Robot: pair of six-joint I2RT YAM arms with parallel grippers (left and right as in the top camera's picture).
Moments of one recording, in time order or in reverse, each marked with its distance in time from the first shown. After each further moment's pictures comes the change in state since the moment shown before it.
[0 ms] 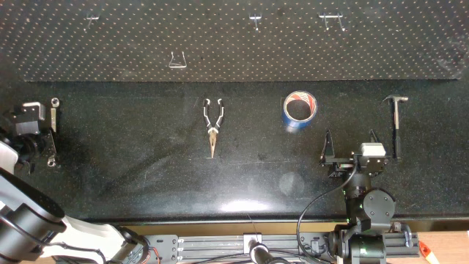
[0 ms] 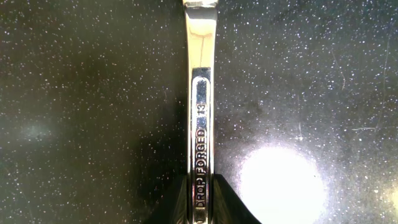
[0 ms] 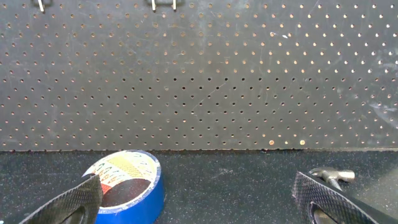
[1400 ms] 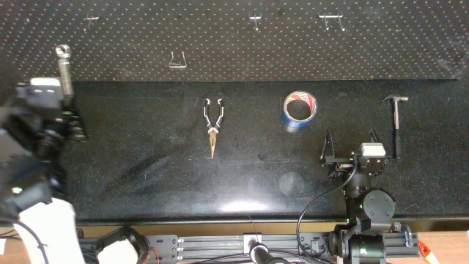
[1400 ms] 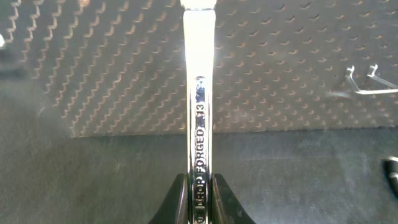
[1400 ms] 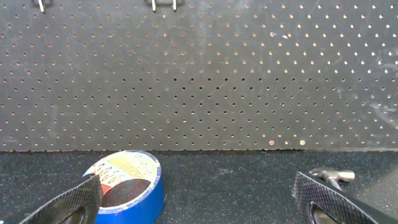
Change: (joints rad) left arm -0.360 -0.830 -0.172 -0.011 0.022 -0.344; right arm 0.000 -0.001 0.000 0.000 0.000 0.000
